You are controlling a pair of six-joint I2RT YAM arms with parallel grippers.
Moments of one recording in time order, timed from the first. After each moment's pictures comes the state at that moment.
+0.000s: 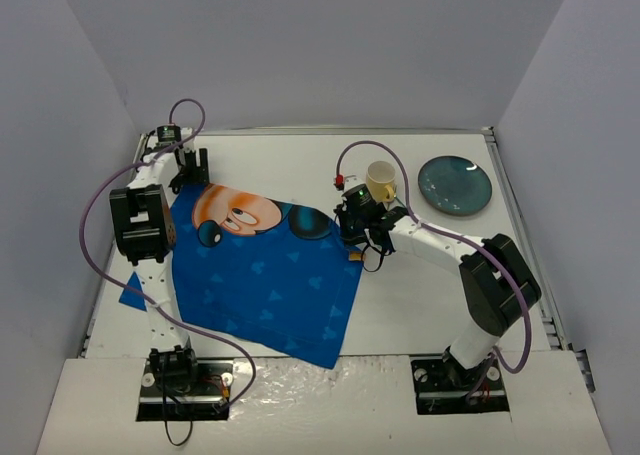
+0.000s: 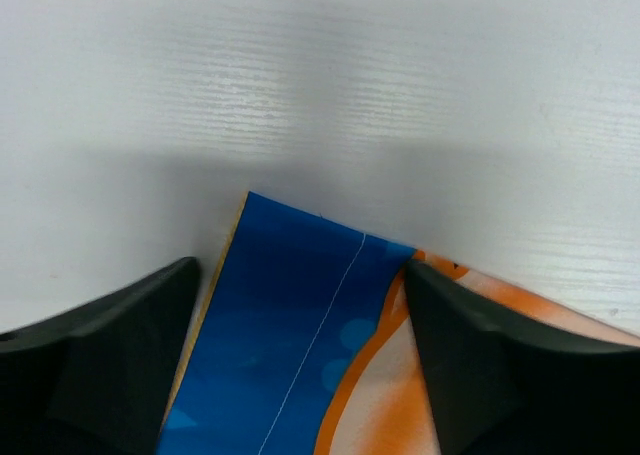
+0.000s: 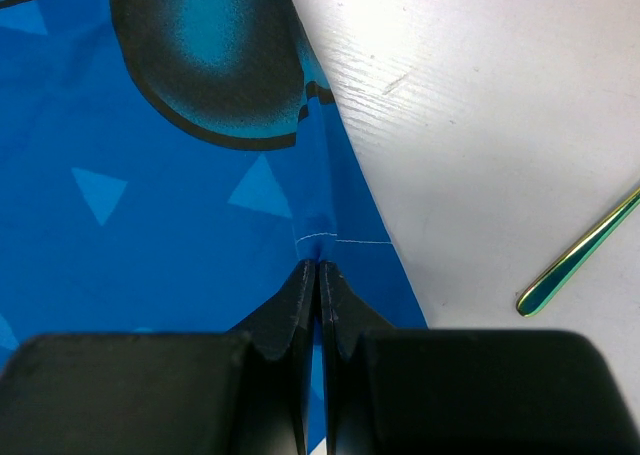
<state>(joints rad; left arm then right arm) 0.14 2.31 1.88 -0.54 0.08 0.01 0.64 1.65 1.02 -0.23 0.06 0.30</state>
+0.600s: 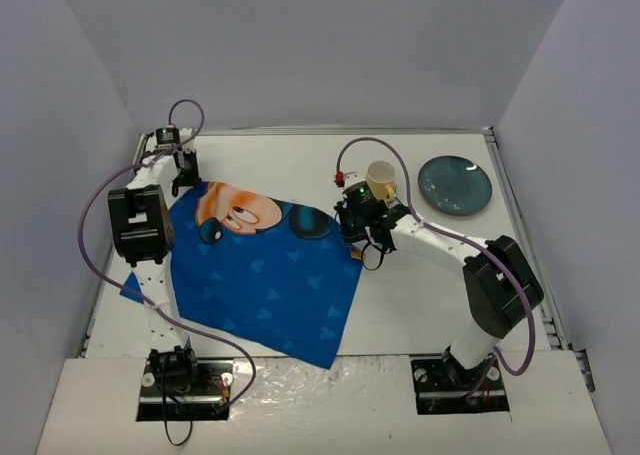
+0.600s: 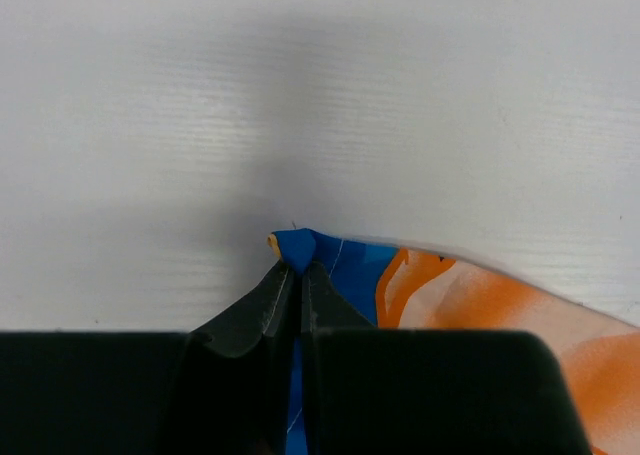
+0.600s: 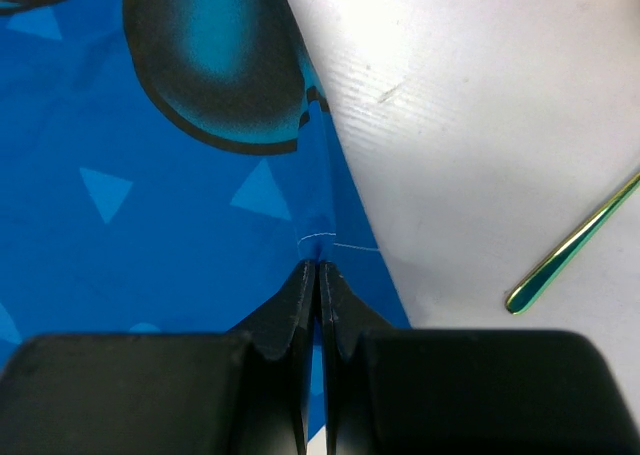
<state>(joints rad) 0.14 2.29 1.84 -0.48 0.15 0.00 0.64 1.64 1.03 -0.24 0.07 0.29</state>
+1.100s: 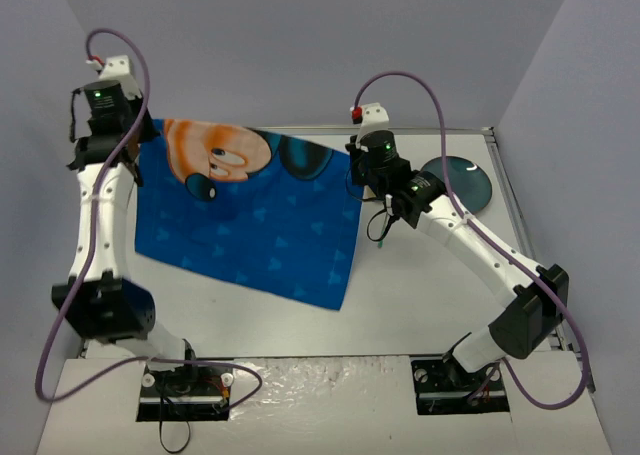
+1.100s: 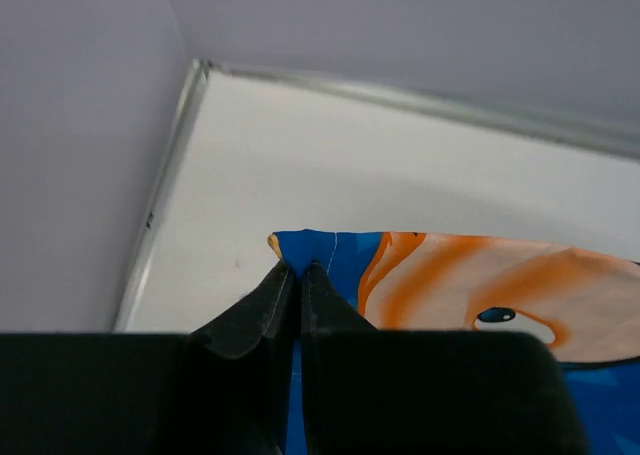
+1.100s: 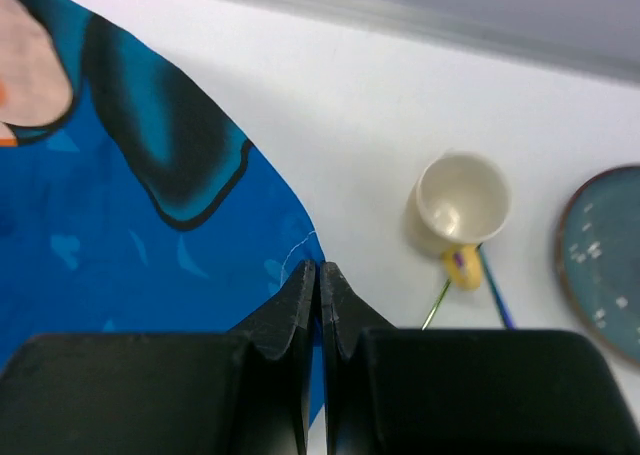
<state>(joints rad) 0.14 1.55 1.77 -0.60 -0.01 -0.09 0.63 1.49 1.42 -0.36 0.34 0.16</state>
